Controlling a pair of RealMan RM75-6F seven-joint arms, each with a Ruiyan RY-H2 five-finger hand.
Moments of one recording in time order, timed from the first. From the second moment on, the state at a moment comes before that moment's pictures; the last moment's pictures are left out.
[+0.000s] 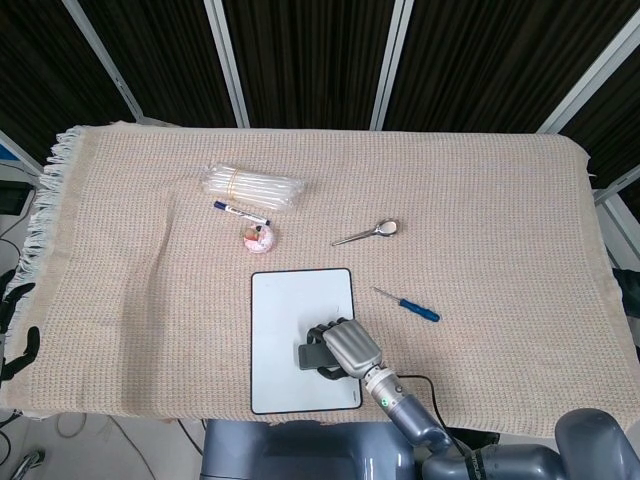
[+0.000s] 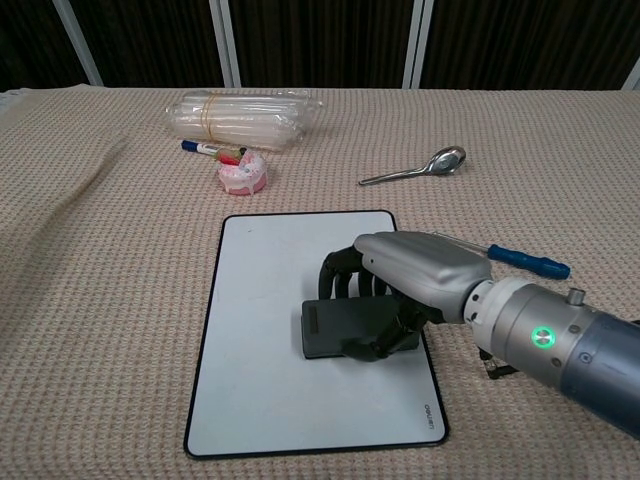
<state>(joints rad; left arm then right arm) -0.04 -1.09 -0.07 -1.69 1.46 1.54 0.03 0.67 -1.79 0.06 -1.53 -1.18 0.99 -0.35</state>
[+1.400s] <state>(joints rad) -0.03 -1.09 -0.07 -1.69 1.46 1.54 0.03 0.69 -1.65 0.26 -1.40 -1.10 0.97 -0.24</state>
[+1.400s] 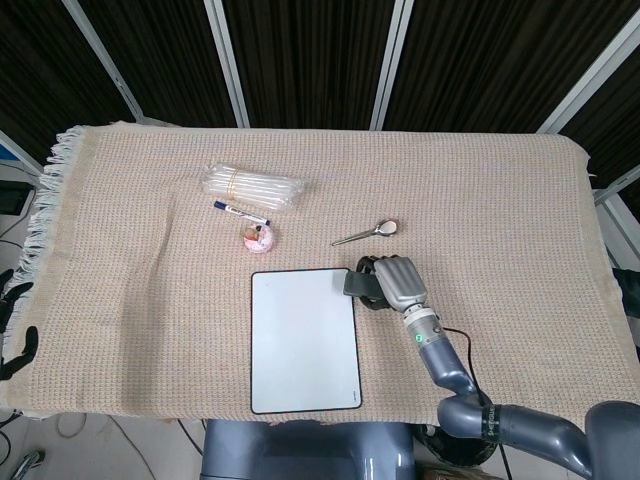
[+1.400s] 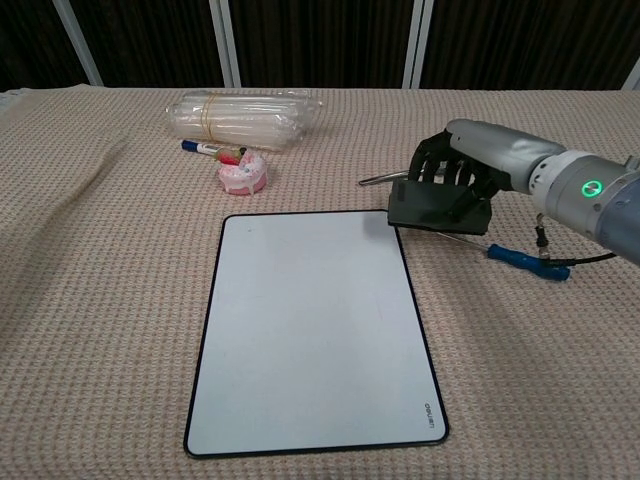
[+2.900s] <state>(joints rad) -0.03 -1.09 -0.07 -1.69 1.46 1.55 0.05 0.42 -1.50 0.03 -1.61 -1.23 1.13 -0.23</state>
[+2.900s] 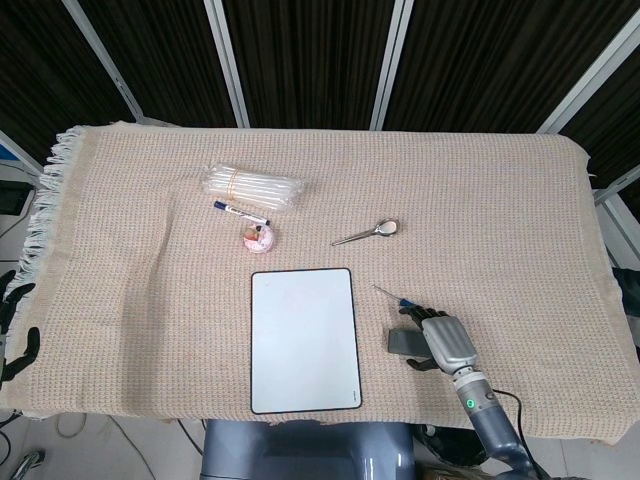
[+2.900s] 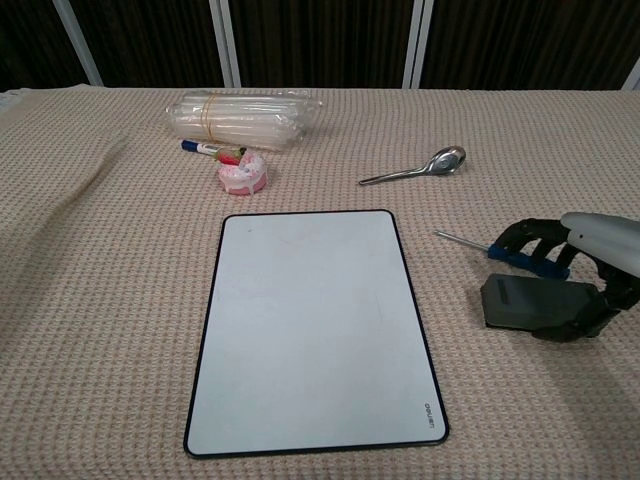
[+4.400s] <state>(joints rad) -0.03 -1.10 -0.07 -1.69 1.47 1.56 0.05 0.06 -1.26 -0.01 -1.60 -1.54 1.69 -0.20</state>
